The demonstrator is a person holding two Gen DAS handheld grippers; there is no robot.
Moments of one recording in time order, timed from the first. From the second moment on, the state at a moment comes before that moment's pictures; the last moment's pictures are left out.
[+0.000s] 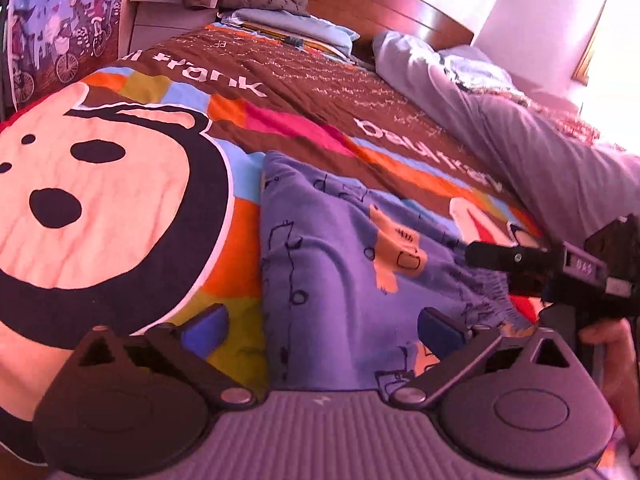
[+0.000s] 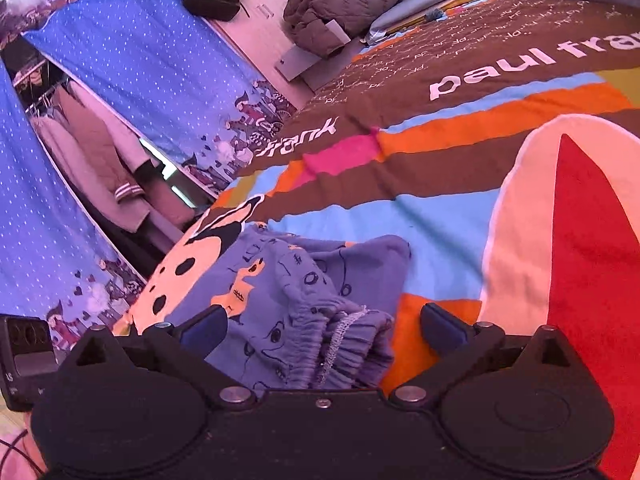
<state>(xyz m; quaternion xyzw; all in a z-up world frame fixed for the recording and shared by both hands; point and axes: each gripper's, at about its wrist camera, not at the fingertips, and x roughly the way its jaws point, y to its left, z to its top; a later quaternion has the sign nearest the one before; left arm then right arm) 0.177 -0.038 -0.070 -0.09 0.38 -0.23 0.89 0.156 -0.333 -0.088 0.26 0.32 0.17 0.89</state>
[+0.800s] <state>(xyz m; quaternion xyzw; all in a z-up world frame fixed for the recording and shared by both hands) 0.180 -0.024 -0.074 -0.14 0.37 -0.22 0.89 0.146 -0.322 -0.090 0.24 0.32 0.11 0.91</state>
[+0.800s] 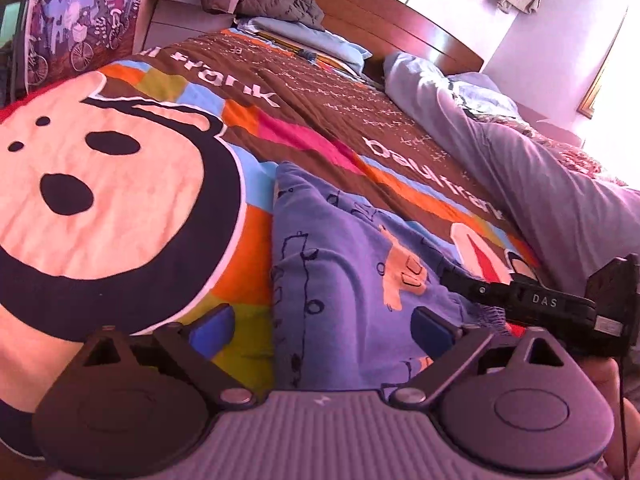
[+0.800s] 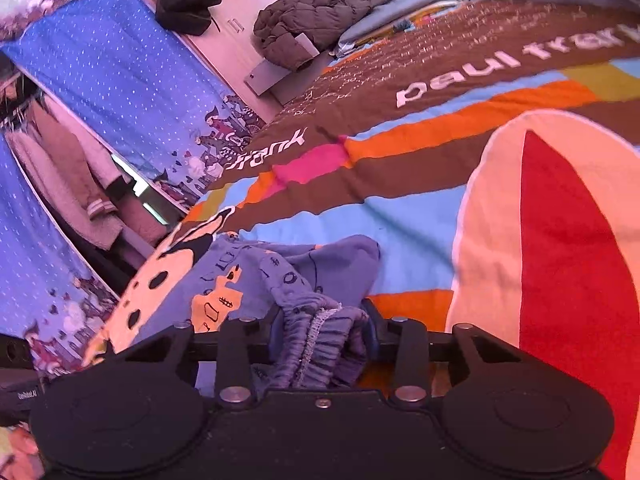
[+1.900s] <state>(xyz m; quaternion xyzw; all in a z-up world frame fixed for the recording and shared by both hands) 0.195 0.043 -0.019 -0.16 0.34 -0.19 0.91 0.158 -0.223 -0.024 0.11 0.25 0.09 0.96</state>
